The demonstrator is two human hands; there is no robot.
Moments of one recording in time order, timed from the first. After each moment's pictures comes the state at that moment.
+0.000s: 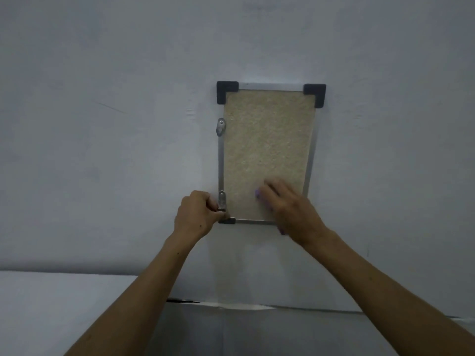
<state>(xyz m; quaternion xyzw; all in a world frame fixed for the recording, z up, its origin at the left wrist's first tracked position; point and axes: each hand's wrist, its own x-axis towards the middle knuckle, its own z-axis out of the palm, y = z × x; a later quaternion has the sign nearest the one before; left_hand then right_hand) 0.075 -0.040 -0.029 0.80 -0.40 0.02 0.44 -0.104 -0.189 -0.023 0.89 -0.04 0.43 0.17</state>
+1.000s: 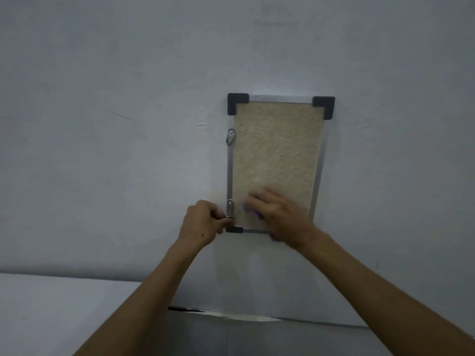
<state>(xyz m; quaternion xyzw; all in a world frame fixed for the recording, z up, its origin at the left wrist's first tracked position) 0.083 -0.034 -0.030 0.79 -0.43 -0.02 0.44 -0.080 -0.172 -0.011 0.92 0.03 0.37 0.15</state>
